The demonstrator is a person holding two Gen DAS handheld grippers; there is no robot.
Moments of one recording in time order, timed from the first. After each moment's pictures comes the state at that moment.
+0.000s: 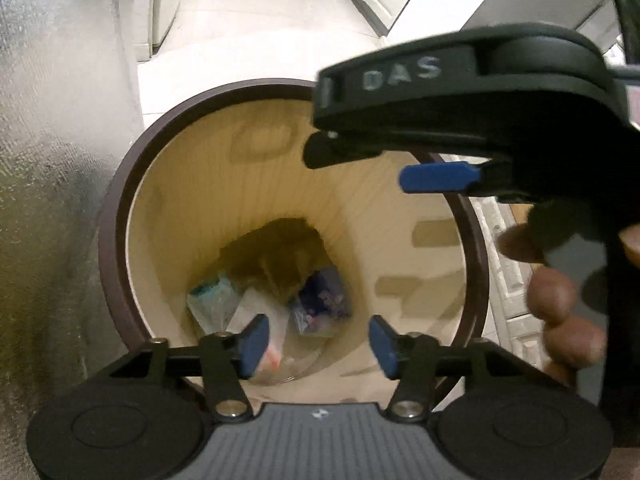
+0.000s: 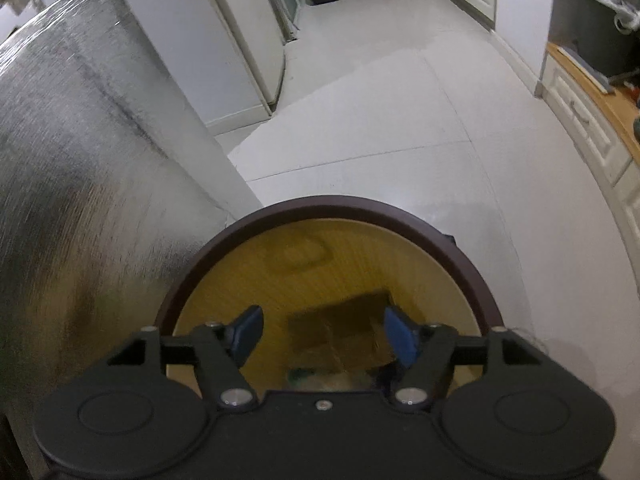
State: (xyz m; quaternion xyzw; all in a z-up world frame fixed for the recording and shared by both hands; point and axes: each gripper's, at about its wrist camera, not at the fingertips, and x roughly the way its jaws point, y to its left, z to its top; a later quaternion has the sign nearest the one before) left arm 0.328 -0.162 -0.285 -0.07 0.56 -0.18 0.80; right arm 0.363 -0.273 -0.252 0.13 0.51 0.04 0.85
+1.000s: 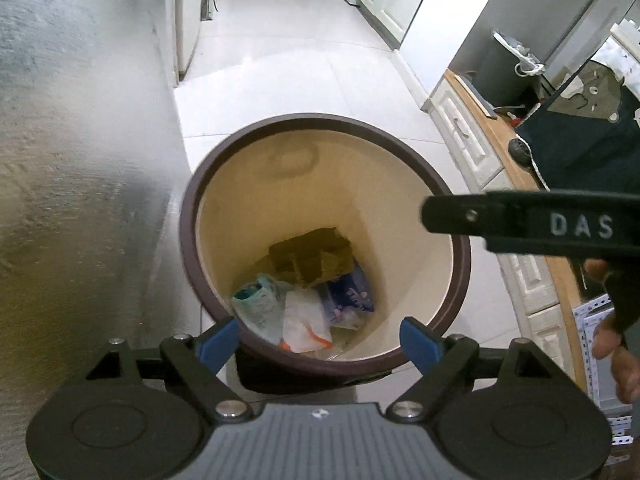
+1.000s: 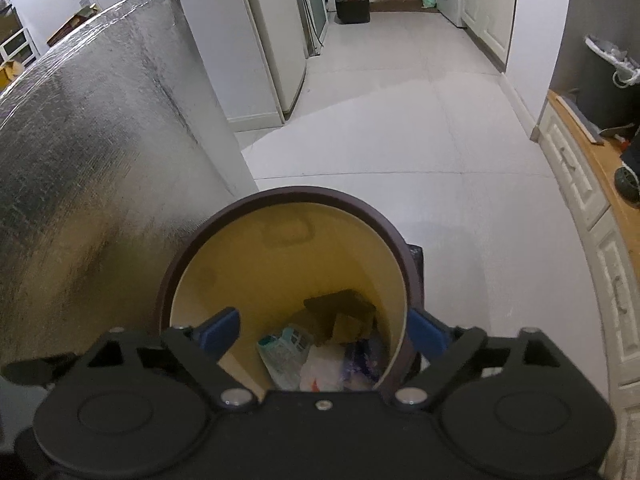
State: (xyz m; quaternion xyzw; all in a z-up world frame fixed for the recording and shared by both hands) left arm 0.283 -0.143 -0.237 -0.03 0.54 -0.15 0.83; right arm 0.289 -0.297 -0.195 0.06 0.48 0.06 0.87
